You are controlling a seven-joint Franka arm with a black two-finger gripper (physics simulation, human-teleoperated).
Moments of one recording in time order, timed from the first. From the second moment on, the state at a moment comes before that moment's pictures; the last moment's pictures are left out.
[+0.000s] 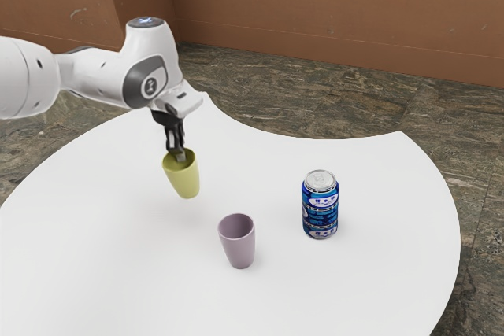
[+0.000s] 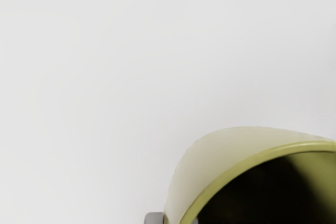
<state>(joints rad) -0.20 0.25 0.24 -1.84 -0.01 2.15 1.05</state>
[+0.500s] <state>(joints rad) -0.39 0.18 0.24 -1.80 0.02 2.13 1.00</state>
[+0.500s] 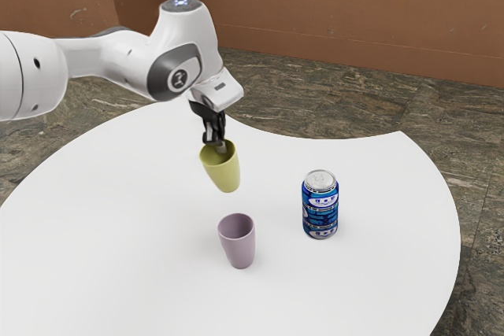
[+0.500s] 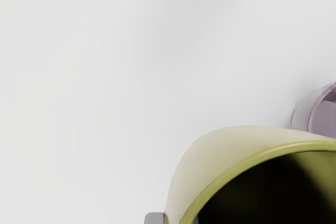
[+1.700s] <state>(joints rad) -0.40 0.20 0.15 -1.80 -0.01 1.94 0.87</state>
